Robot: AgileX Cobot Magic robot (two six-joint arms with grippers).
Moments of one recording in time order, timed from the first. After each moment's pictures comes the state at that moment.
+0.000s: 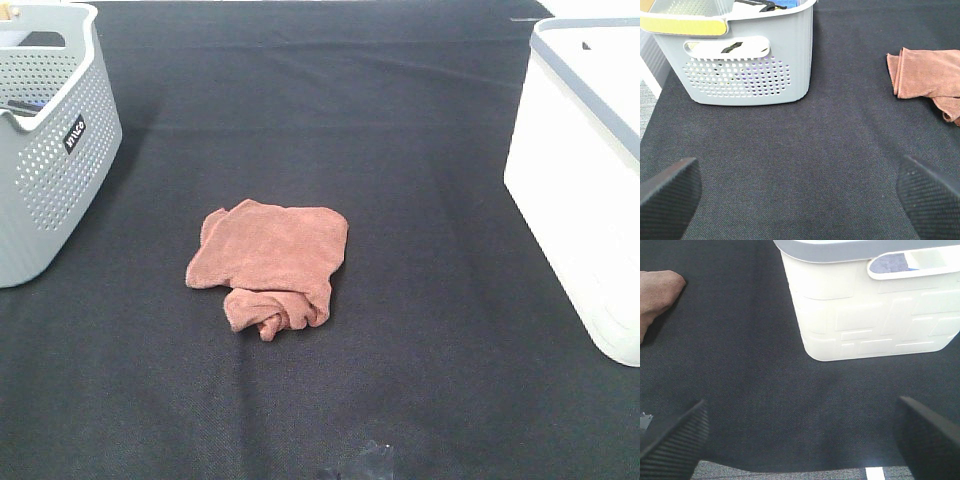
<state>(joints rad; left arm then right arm) -0.01 -0.01 -0.49 0.01 1.05 0.00 0.03 0.00 -0.46 0.00 1.12 0.04</state>
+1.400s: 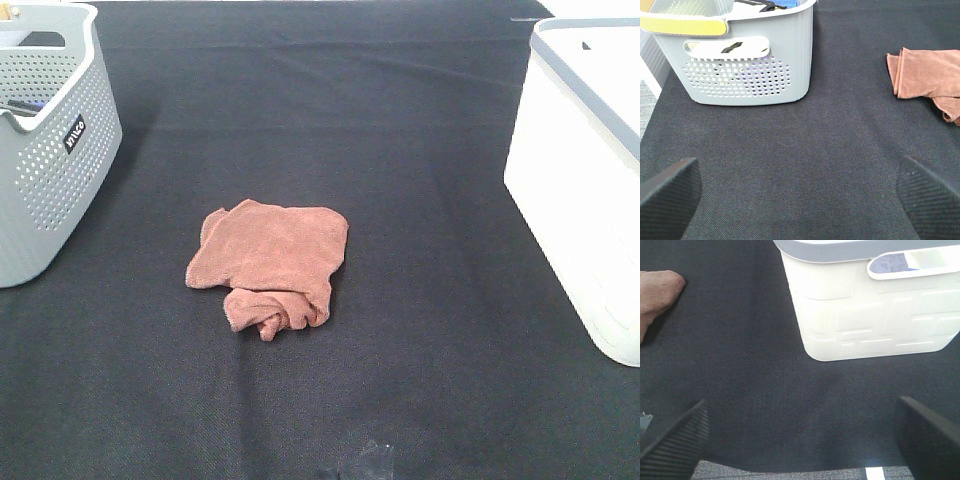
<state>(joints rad) -0.01 -0.01 -0.49 0.01 1.05 0.00 0.03 0.00 -0.46 0.00 1.12 0.04</state>
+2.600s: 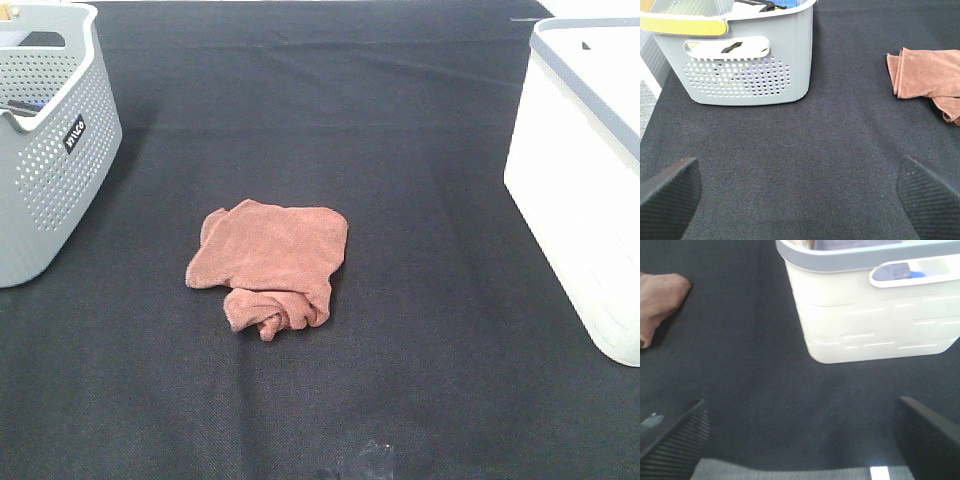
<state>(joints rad) -0.01 -0.01 -0.49 0.01 1.05 0.00 0.03 0.12 -0.53 0.02 1.12 0.04</state>
